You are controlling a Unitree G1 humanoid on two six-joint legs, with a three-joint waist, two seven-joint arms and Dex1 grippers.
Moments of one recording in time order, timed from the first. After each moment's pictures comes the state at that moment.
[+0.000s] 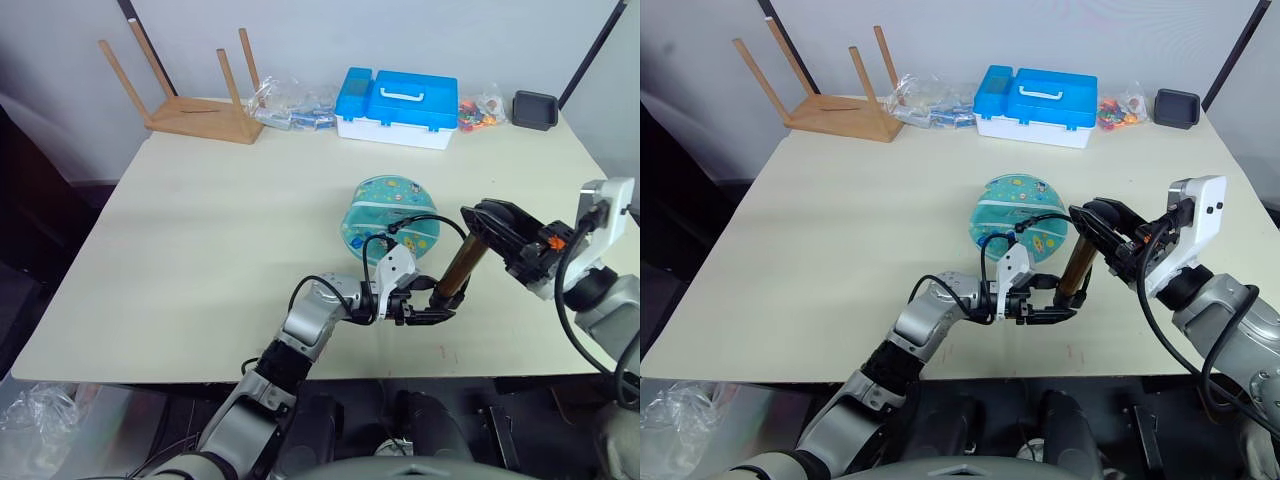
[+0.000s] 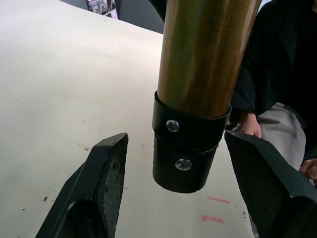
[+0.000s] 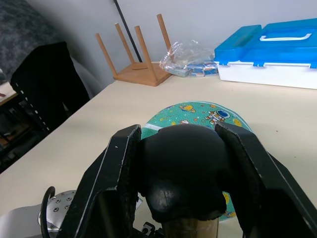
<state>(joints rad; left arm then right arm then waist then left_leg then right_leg) -0.47 0.09 -0.40 0.19 -0.18 0.36 -0.99 -0.04 -0.78 -0.27 -0.77 1.40 0.63 -0.06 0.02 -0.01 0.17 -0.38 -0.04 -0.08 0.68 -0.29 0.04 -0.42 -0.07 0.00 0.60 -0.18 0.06</state>
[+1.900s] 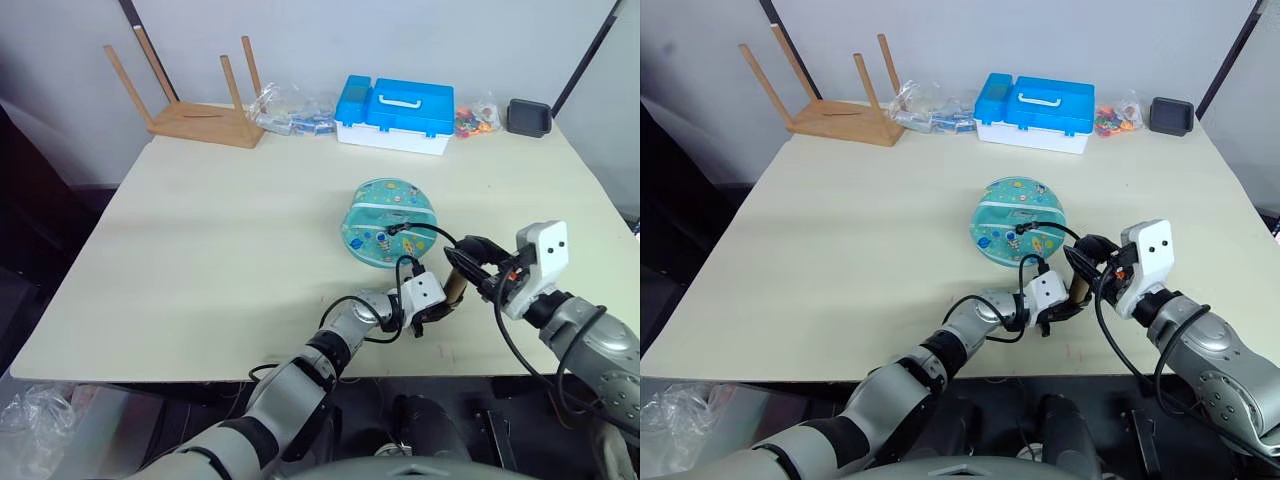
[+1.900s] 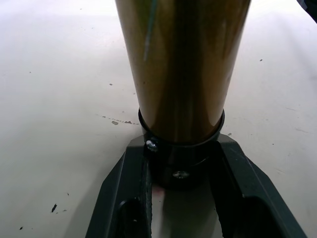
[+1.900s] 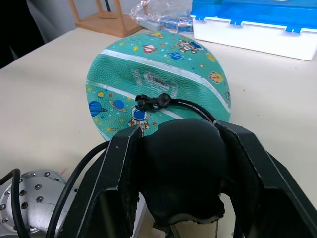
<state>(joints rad) -0.70 -0.13 -0.44 1.11 0.15 -0.34 -0.65 0.04 -0.63 -0.11 -0.67 0.85 0.63 0.17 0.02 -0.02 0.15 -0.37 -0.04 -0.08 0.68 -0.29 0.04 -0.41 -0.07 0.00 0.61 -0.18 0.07</state>
